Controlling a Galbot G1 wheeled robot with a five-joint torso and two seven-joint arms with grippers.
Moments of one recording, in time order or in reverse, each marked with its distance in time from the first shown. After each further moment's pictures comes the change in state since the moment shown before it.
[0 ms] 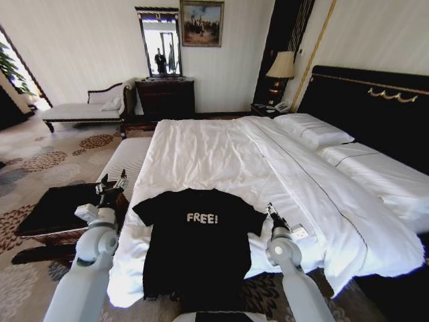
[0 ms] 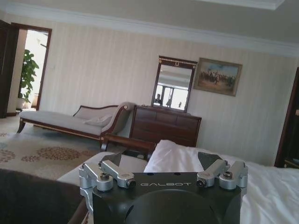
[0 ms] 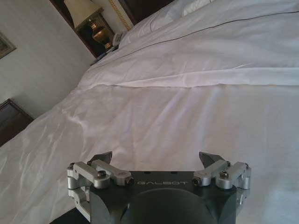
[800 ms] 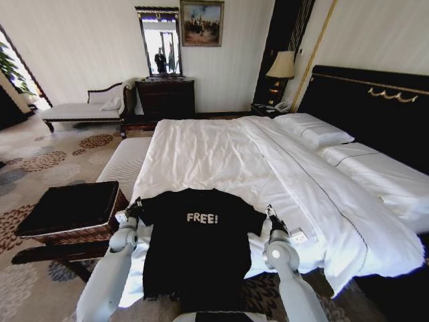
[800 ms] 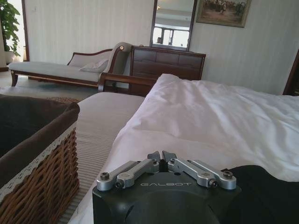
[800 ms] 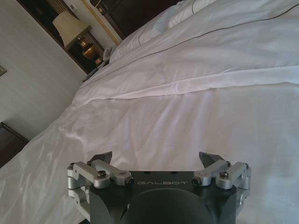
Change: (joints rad) left arm -0.368 0.003 0.229 0.597 0.088 -0.011 0.034; right arm -0.015 0.083 0.004 0.052 -0.041 0.060 0.056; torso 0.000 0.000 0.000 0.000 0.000
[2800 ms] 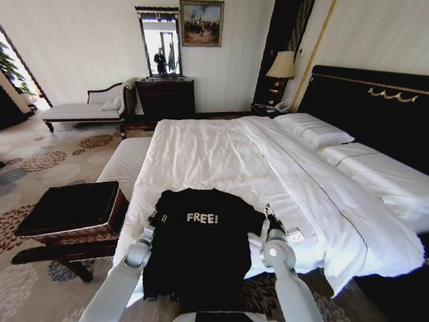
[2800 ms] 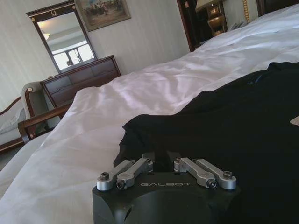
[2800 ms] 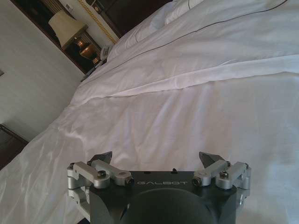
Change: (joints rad) left arm 0.084 0.062 0.229 -0.018 0.445 -0.111 0.103; right arm 0.004 0.039 -0.002 -0.006 -0.012 0.003 0.002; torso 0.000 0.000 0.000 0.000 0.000
